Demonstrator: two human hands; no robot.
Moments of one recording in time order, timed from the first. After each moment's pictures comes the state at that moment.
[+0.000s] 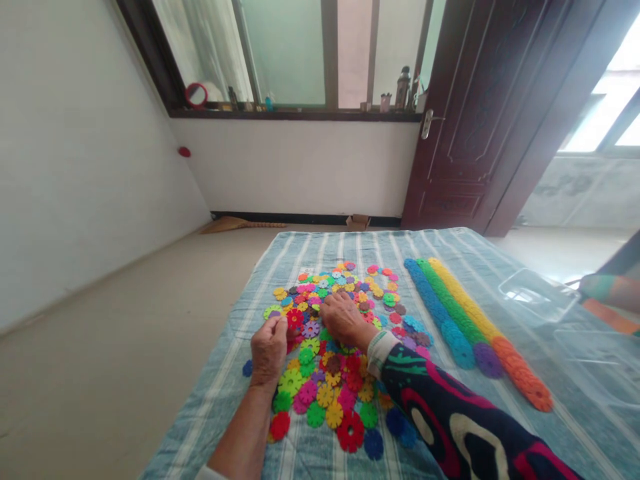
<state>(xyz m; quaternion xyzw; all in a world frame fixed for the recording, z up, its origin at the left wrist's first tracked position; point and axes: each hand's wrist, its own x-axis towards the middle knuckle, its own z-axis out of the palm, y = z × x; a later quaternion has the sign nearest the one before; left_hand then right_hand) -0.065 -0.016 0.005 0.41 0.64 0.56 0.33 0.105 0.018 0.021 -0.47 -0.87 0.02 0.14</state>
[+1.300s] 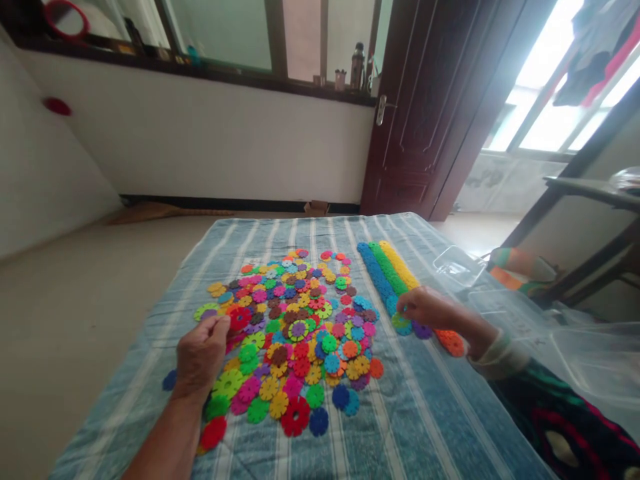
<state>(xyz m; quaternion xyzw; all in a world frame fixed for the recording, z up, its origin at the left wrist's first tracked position) -0.075 0.001 0.004 0.53 0.71 0.43 0.18 0.349 -0.081 0.076 -0.64 -0.75 0.17 0.06</state>
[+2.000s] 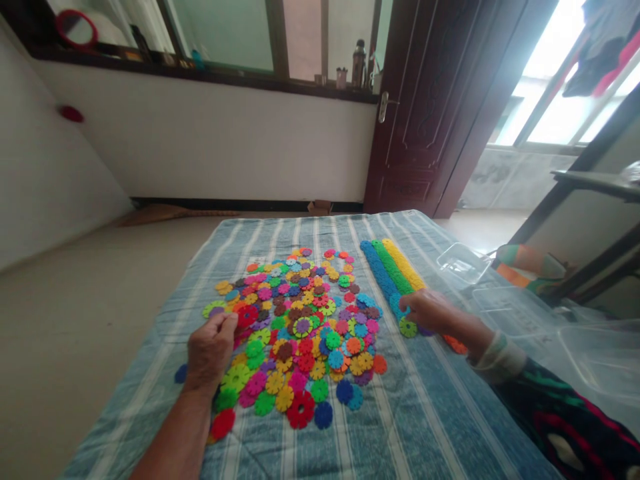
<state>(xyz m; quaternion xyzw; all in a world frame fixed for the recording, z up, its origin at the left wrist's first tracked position) -0.076 0.000 0.002 0.56 0.69 0.43 0.17 0.345 -0.087 0.061 -0.67 -0.74 0.09 -0.06</state>
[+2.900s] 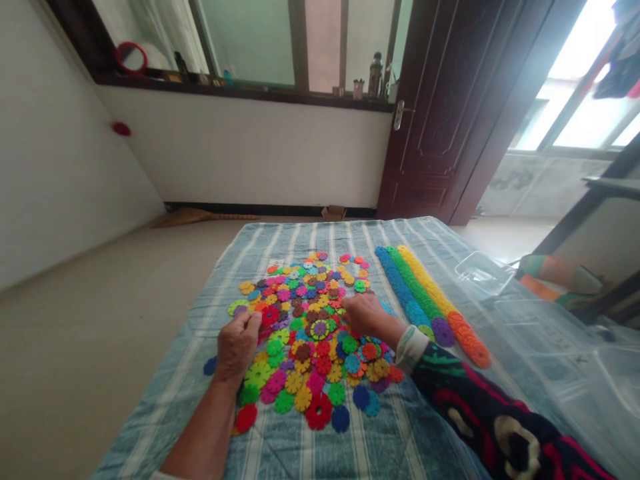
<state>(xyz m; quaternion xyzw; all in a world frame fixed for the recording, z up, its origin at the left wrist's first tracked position) -0.072 -0.007 0.006 0.58 0.68 0.41 0.15 0.200 -0.026 0.049 -0.58 -0.81 0.05 -0.04</state>
